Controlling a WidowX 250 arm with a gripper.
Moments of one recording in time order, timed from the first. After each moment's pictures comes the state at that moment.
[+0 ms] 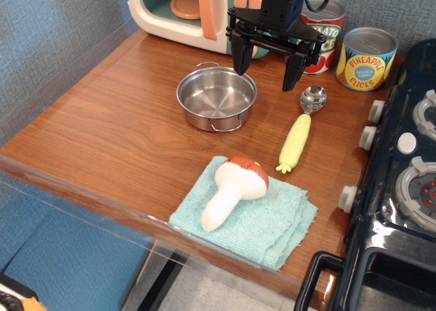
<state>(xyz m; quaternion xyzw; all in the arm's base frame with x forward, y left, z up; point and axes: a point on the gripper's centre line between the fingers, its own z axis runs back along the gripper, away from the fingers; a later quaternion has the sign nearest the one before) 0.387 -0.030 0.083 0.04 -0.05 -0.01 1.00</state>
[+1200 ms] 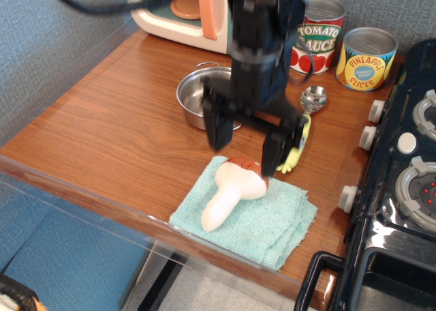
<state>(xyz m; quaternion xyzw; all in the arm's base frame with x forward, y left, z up) 0.268 -0.058 0.073 -0.01 -0.01 -0.09 1.00</state>
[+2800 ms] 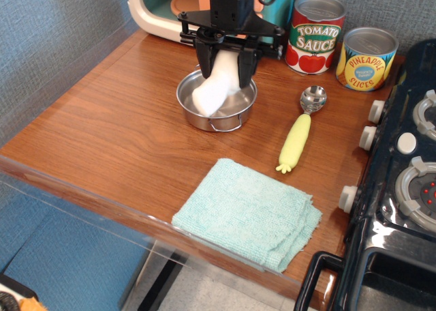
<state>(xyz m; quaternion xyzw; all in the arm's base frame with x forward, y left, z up) 0.362 0.017 0.083 0.01 -0.07 0.08 0.99</state>
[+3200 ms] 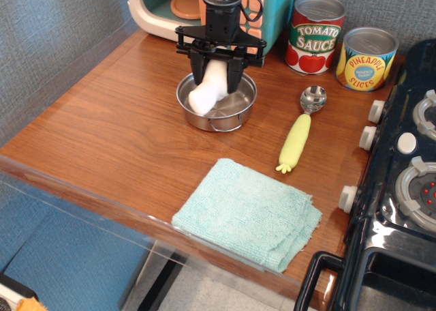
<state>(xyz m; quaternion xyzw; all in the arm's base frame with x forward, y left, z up) 0.391 0.037 0.051 0.03 -0.03 0.10 0.99</state>
